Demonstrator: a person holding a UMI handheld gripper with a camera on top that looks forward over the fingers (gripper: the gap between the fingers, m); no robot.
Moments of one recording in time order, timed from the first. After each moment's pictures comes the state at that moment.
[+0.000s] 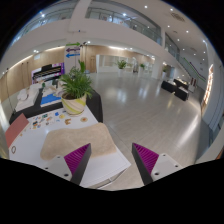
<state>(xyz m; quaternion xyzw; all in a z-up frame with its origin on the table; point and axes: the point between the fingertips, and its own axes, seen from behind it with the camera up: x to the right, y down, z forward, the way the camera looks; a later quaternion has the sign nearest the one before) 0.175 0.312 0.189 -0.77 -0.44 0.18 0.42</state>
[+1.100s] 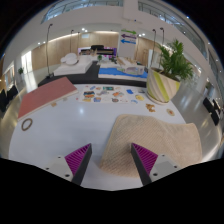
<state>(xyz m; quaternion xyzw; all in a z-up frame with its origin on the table) -0.037 0.037 0.002 -0.66 -0.64 0.24 0.32</state>
